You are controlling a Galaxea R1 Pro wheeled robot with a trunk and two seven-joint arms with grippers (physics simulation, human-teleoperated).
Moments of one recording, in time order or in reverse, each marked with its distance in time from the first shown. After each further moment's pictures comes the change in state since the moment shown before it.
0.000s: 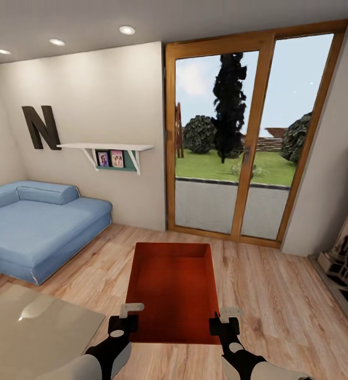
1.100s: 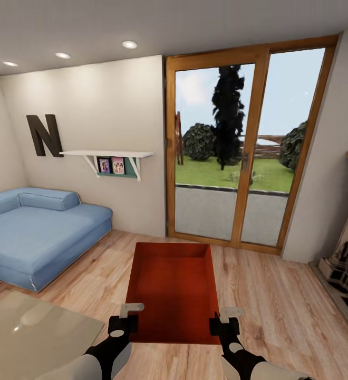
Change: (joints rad) left arm 0.000 0.000 0.000 -0.001 0.000 0.002 0.000; right arm 0.000 0.001 -0.001 0.000 -0.001 0.000 -0.001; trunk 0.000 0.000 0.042
